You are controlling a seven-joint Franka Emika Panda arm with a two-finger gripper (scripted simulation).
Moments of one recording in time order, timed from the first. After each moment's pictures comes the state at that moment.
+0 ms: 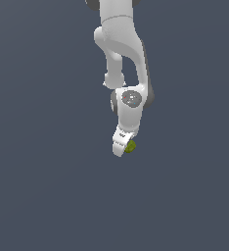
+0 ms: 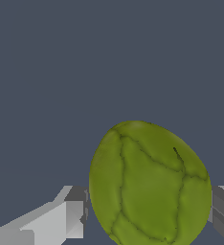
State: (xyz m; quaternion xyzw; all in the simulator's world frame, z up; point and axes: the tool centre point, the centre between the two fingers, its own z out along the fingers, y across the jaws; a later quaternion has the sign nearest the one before) arm -0.022 0.059 0.050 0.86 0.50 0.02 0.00
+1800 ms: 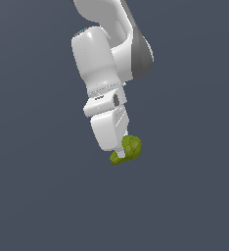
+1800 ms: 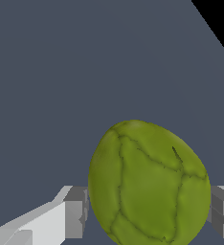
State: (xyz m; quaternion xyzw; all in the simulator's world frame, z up) arm 0.126 0.026 0.293 0.70 0.62 0.34 0.07
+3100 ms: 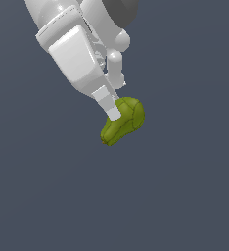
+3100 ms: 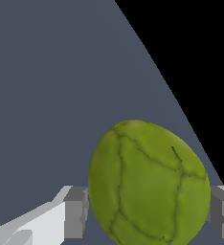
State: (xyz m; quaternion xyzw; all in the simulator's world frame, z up) arm 0.139 0.006 0.431 0.58 0.65 0.48 0.10
